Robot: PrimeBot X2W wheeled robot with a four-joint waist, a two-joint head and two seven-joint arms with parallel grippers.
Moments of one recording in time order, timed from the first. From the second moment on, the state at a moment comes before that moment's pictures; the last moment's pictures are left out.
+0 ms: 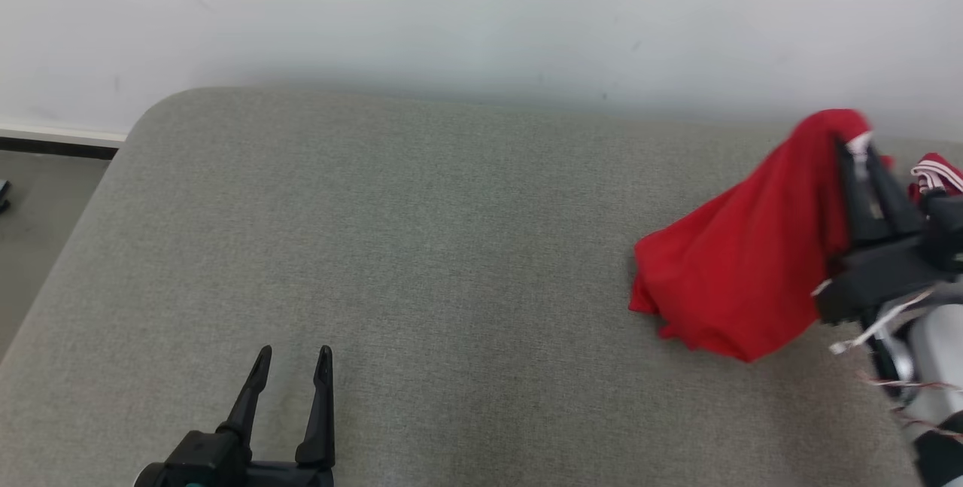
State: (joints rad) left arm -0.06 0.05 -0.08 0.20 -0.22 -0.13 -0.26; right arm -0.50 -0.41 0.13 0.43 0.22 0.13 -0.24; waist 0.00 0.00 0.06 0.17
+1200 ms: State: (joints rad) left arm -0.08 0.05 -0.11 0.23 -0.26 -0.10 -0.26; right arm -0.59 -0.07 0.70 0.70 0.36 0.13 -0.26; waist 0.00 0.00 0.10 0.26
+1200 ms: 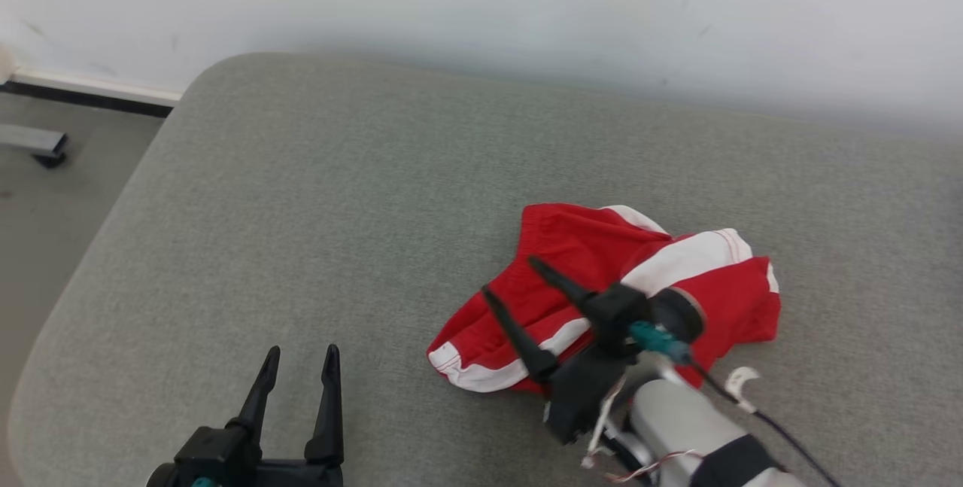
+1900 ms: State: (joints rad) left arm -0.04 0.05 -0.01 0.19 -0.21 -0.11 -0.26; right arm -0.19 -0.20 0.19 0.34 0.25 0.13 -0.26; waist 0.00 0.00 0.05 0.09
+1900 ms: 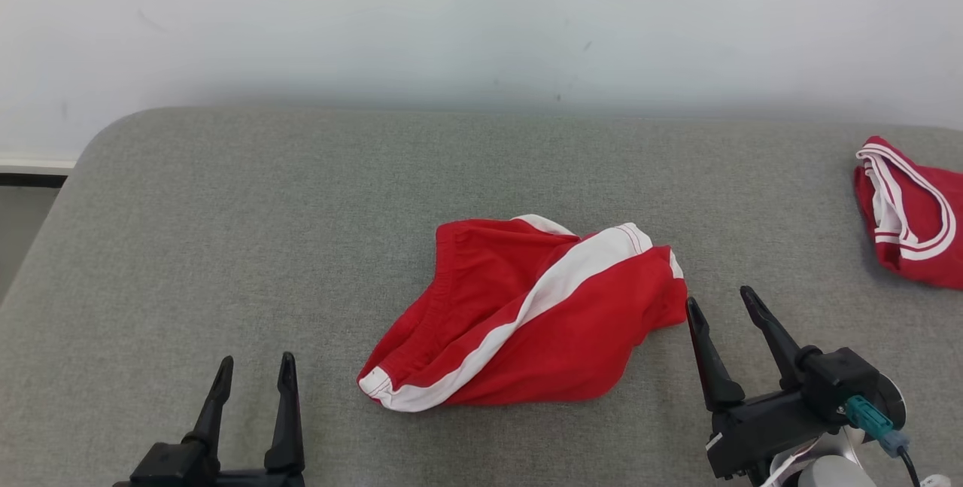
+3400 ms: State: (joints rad) left arm -0.06 0.05 -0.05 0.19 -0.25 -0.09 -0.26; right arm -0.56 -0.37 0.50 0.69 0.65 0.13 -0.09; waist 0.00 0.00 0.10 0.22
